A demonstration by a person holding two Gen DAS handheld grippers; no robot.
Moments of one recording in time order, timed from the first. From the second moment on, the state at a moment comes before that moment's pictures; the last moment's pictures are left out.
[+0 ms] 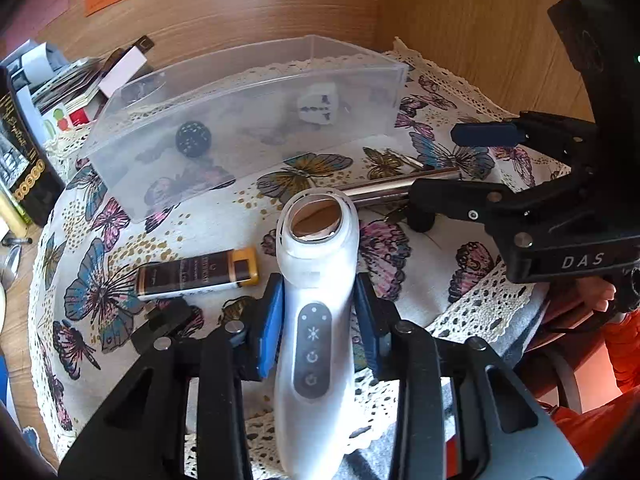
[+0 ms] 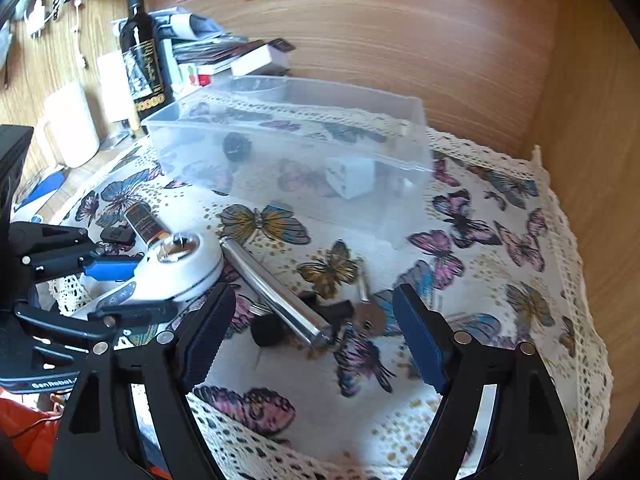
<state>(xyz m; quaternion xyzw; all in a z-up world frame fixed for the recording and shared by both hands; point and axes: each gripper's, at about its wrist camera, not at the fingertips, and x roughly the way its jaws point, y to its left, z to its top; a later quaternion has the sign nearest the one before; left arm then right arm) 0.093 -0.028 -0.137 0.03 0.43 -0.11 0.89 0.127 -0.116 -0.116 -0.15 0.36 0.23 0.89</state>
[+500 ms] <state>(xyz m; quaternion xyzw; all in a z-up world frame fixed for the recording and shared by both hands) 0.102 -0.002 -0.141 0.00 0.44 -0.08 0.90 0.135 -0.077 -0.126 -0.18 0.40 0.27 0.86</state>
